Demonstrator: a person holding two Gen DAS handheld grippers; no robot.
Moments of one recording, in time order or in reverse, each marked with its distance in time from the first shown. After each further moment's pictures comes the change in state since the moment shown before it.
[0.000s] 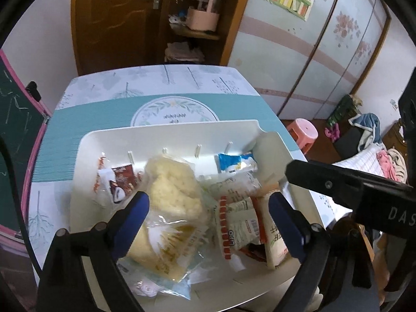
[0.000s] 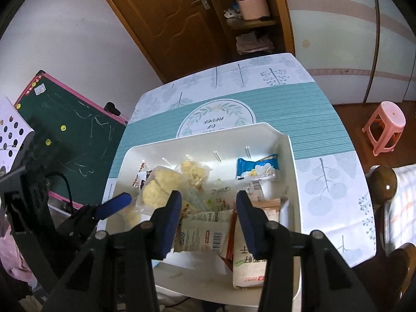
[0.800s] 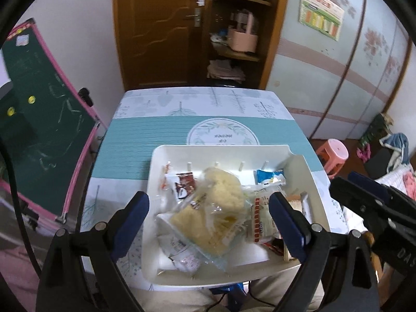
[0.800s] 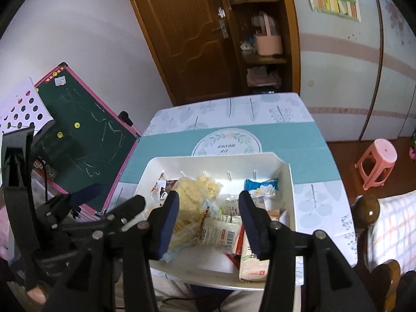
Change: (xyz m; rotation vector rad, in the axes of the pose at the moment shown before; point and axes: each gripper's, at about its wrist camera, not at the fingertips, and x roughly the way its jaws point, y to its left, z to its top) left arm -0.092 0.019 0.004 -0.088 -0.075 0.222; right arm -0.067 0.051 -0.018 -0.136 -0.165 -0.033
